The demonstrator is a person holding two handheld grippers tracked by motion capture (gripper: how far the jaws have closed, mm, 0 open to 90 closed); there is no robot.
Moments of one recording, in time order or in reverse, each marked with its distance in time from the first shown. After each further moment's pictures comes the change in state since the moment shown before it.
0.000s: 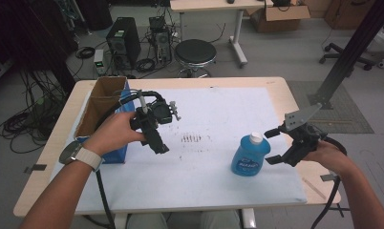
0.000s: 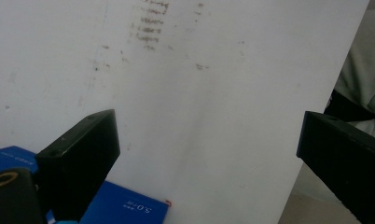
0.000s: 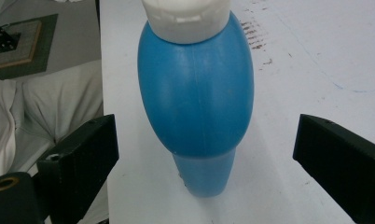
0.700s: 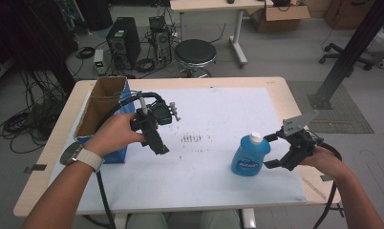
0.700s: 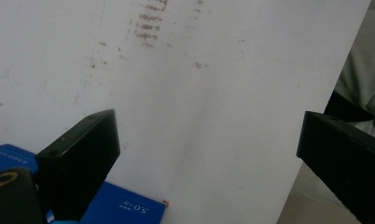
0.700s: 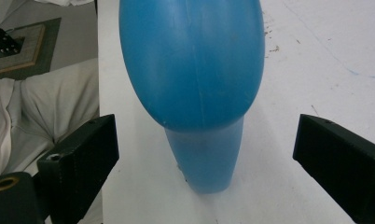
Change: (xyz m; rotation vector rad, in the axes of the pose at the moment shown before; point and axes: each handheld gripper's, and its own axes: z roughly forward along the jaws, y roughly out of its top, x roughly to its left) left arm 0.001 -0.001 0.004 0.003 -0.006 -0.009; right arm -0.003 -0.021 0.015 -0.015 0.016 0.021
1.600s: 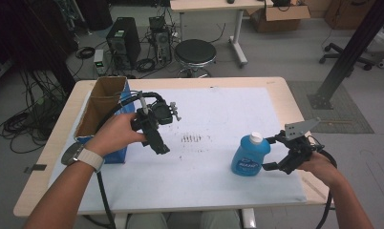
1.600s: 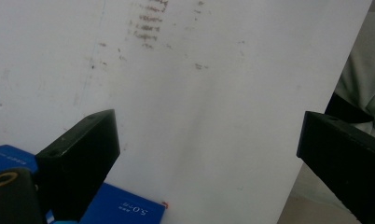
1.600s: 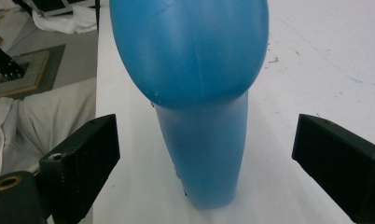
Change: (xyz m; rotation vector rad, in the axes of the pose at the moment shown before) left arm 0.000 0.001 0.001 -0.002 -0.002 -0.008; right arm -0.001 -0.022 0.011 -0.121 0.001 0.010
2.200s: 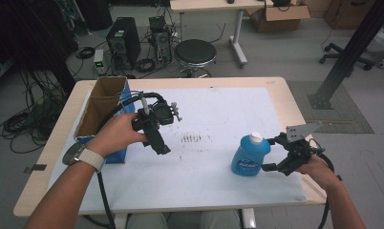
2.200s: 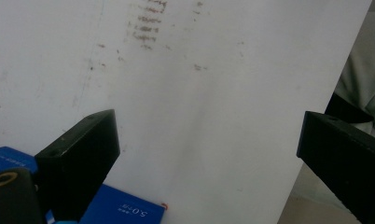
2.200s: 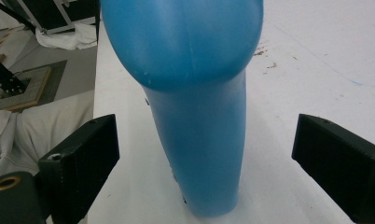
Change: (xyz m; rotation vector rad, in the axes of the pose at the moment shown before) left arm 0.000 0.002 0.001 0.006 -0.001 0.009; right arm -0.001 -0.012 0.004 -0.066 -0.004 0.018
